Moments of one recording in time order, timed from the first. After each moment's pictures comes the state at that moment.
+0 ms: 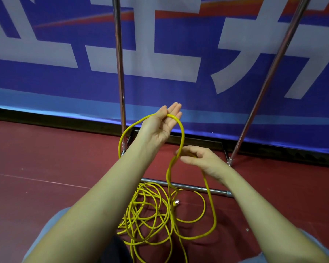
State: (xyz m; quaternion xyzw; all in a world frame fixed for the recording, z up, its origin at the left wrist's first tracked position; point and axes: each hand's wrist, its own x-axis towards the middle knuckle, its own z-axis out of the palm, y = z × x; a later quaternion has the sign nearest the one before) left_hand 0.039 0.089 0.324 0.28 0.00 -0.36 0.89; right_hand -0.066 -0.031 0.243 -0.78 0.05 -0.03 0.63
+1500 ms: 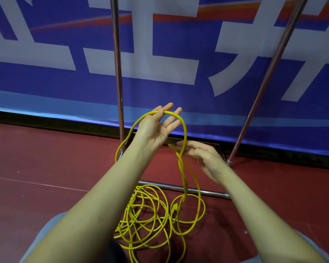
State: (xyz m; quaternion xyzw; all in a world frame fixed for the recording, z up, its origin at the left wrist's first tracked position) left_hand 0.041 0.088 0.320 0.29 -0.05 -0.34 0.89; right_hand -0.059 -0.033 0.246 -0.71 0.07 -0.11 0.69
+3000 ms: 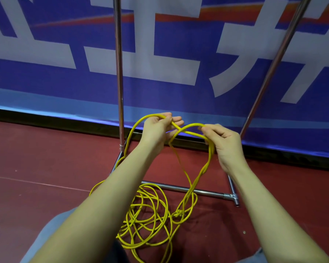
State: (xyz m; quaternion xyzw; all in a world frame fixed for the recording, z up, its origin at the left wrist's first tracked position) left_hand 0.052 0.083 0.296 0.49 -0.12 -0.25 0.83; right_hand -0.064 -0.038 0.286 -0.69 0.14 -0.34 0.62
